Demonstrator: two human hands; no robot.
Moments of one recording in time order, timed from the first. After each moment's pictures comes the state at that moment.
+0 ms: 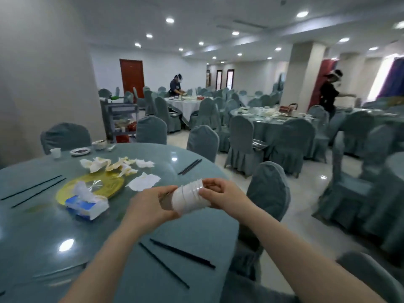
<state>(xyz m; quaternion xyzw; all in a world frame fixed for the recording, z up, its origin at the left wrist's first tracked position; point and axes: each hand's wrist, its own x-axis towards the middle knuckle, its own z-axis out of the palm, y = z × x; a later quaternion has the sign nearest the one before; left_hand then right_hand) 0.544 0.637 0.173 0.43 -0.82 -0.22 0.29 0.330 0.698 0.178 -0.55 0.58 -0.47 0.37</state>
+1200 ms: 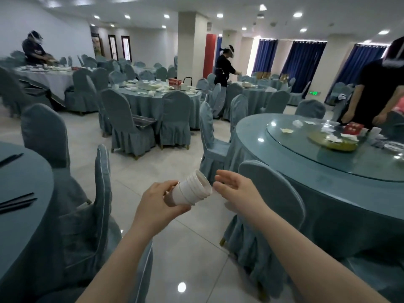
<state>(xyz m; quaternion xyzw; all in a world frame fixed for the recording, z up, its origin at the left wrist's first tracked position) -0.057 0.889 0.106 0.24 -0.85 -0.37 0.29 -0.205 1.054 0.146 -0.34 0.74 -0.55 0.19</state>
